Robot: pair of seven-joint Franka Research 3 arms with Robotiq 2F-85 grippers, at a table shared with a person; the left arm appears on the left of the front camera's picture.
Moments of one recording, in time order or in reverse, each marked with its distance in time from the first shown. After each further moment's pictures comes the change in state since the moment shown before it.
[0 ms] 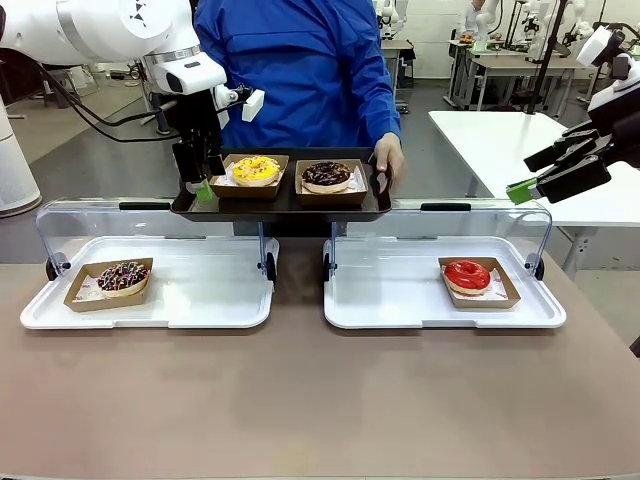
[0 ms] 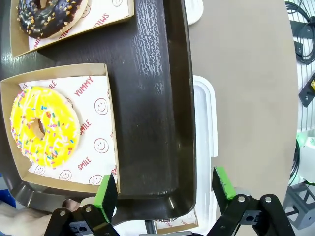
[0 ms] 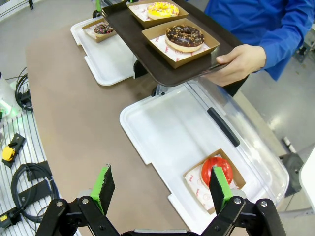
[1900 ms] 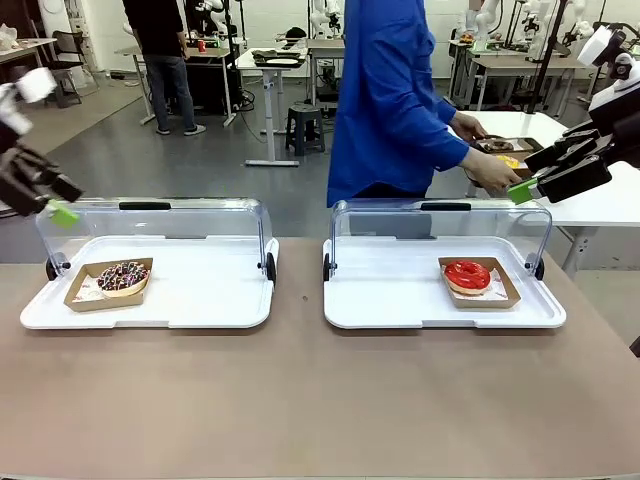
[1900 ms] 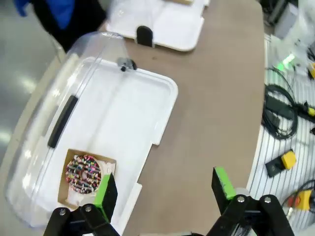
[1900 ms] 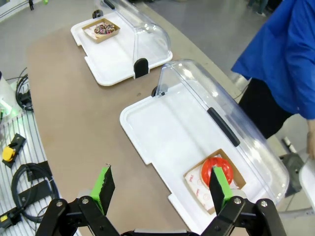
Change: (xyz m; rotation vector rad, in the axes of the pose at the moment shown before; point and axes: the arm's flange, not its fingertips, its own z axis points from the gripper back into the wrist) left arm -0.228 -0.189 0.027 0.129 -0.535 0.477; right arm -0.001 -0.001 0.000 0.001 -0.002 -0.002
